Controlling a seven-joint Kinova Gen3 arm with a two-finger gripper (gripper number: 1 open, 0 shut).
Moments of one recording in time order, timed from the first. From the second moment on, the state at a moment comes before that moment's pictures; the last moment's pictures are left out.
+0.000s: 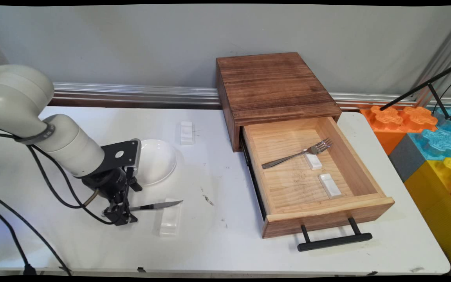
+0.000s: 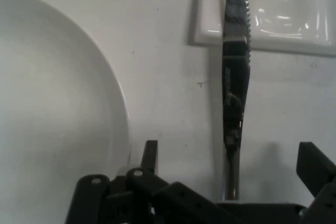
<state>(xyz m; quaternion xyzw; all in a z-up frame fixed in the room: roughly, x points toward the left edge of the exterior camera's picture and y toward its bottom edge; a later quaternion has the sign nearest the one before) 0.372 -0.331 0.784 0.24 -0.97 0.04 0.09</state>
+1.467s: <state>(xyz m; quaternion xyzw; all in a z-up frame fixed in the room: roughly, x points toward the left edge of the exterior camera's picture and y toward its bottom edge) 0.370 -0.330 0.785 0.25 -0.96 0.03 0.10</state>
